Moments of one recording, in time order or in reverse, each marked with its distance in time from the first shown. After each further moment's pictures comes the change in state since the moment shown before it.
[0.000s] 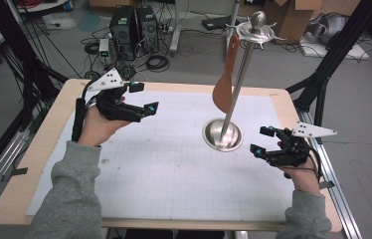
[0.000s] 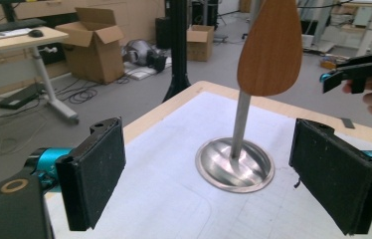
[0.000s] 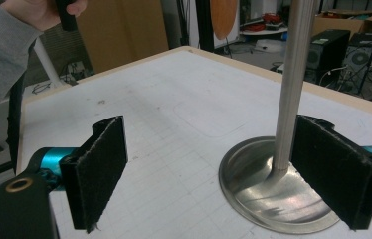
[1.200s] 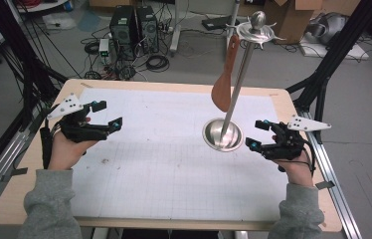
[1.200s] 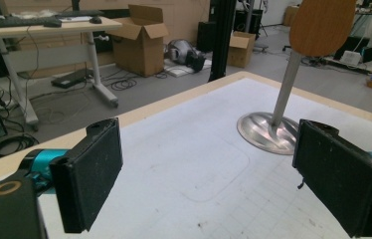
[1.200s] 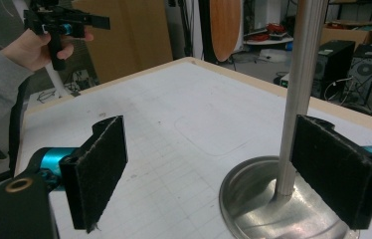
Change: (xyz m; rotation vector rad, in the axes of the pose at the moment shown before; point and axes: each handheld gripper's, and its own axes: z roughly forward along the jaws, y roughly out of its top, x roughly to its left) left arm 0.019 -0.070 -0.074 -0.018 0.158 -0.090; right arm -0.005 0.010 0.016 -0.038 0.018 -0.006
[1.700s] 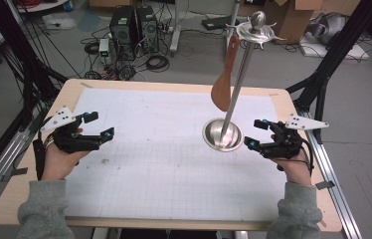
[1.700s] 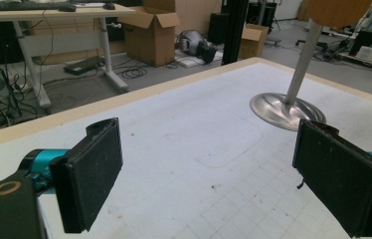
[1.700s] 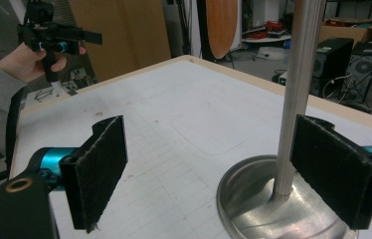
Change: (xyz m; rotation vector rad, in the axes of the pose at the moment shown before) left arm 0.008 -0.033 -0.020 0.015 0.049 -0.023; right arm -0.002 0.000 0.004 0.005 -0.008 0.003
